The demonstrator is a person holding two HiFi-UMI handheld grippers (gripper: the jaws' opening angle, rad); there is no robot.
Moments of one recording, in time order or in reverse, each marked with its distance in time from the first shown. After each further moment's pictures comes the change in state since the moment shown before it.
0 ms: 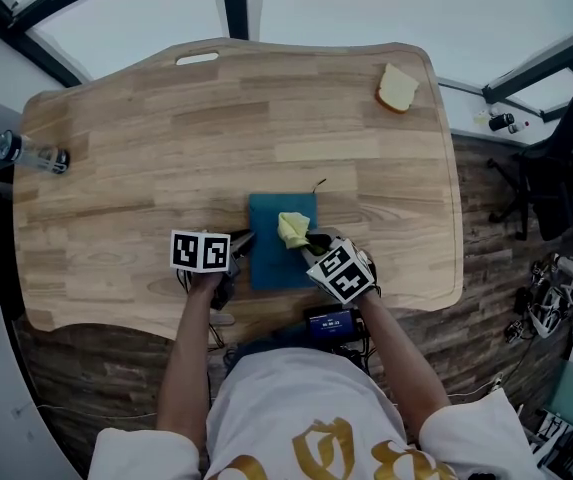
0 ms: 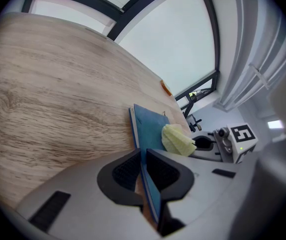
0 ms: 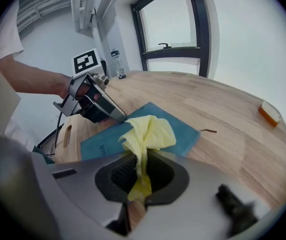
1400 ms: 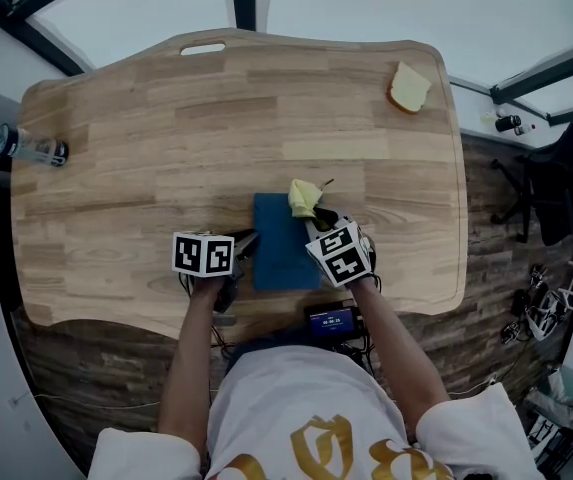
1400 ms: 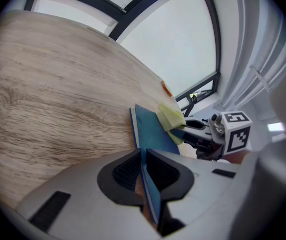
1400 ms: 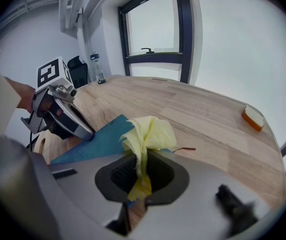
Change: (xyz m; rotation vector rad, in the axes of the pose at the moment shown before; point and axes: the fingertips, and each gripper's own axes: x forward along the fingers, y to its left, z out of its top) left arm 0.000 0.001 0.000 -0.019 -0.005 -0.002; right arm 0.013 -0.055 0.034 0.085 -0.043 -0.177
